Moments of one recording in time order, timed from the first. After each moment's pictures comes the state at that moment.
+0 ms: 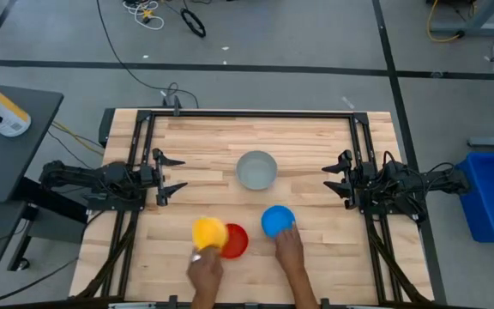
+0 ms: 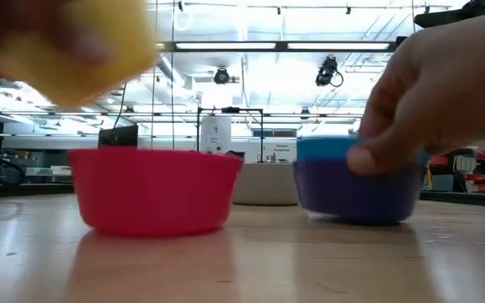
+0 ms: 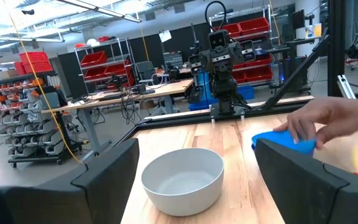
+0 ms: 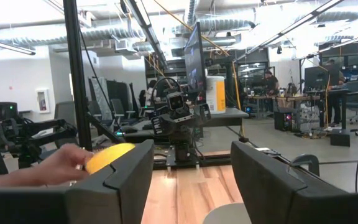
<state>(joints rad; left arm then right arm) -0.15 0.01 0.01 0.13 -0.34 0.21 0.10 0.06 0.01 0.31 0.10 0.04</state>
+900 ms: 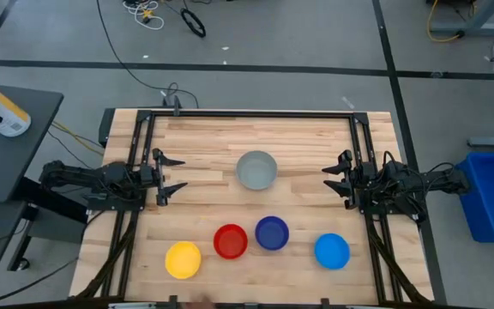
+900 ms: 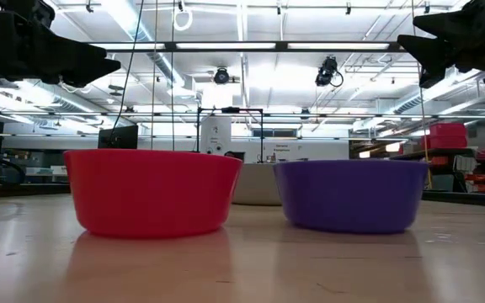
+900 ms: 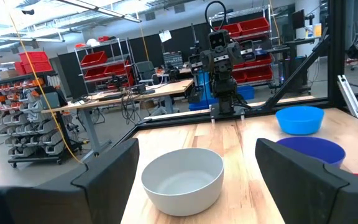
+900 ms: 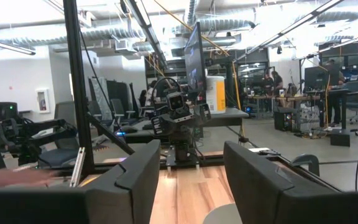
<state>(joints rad) -0.15 0.01 0.01 0.13 -0.34 0.21 0.10 0.06 0.01 0.31 0.10 0.04</state>
